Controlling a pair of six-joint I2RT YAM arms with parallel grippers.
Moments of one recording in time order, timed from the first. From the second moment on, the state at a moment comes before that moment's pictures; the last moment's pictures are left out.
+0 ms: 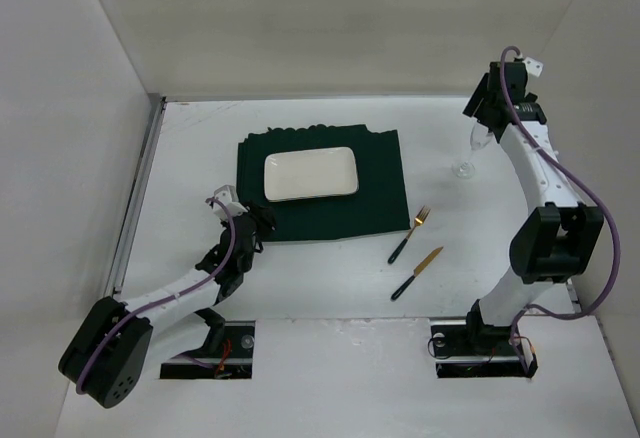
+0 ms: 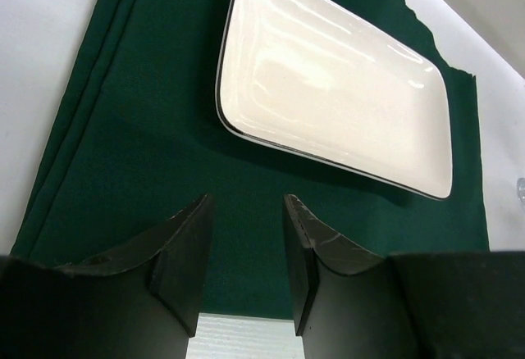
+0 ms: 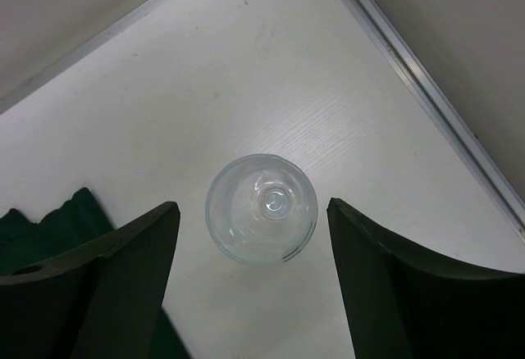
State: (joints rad) left arm -0.56 1.01 0.21 0.43 -0.49 -0.78; right arm -0.01 1.68 1.62 -0.56 0.42 0.39
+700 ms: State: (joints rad) left arm -0.56 1.02 0.21 0.45 -0.48 -0.78; right arm -0.01 1.72 1.62 -0.56 0.42 0.37
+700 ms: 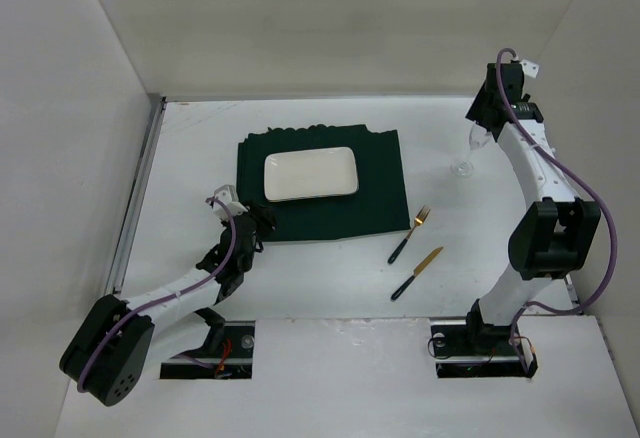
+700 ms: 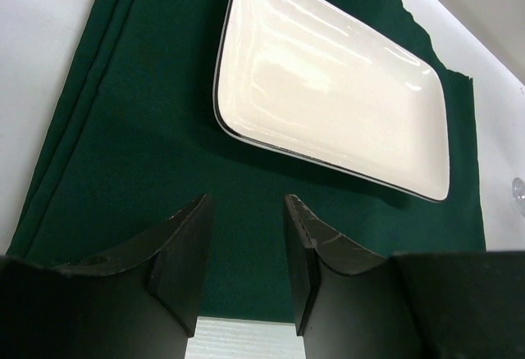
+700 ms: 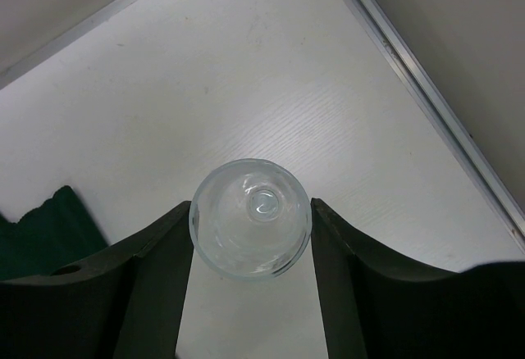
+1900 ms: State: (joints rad) left arm -0.56 1.04 0.21 0.45 -0.46 -0.79; right arm 0.36 1.85 1.92 -0.60 0.43 0.38
